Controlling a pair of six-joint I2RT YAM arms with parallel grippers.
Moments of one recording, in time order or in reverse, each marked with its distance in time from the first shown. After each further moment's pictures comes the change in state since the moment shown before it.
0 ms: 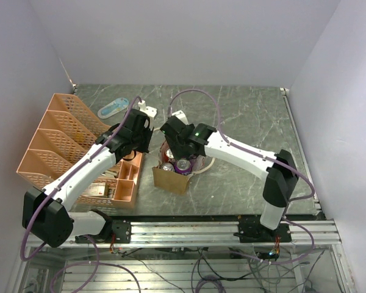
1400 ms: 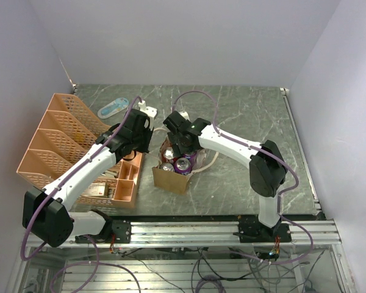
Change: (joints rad) left arm 0.000 0.003 0.000 -0.001 0.000 0.000; right arm -0.115 0.162 0.032 0.023 -0.103 0.018
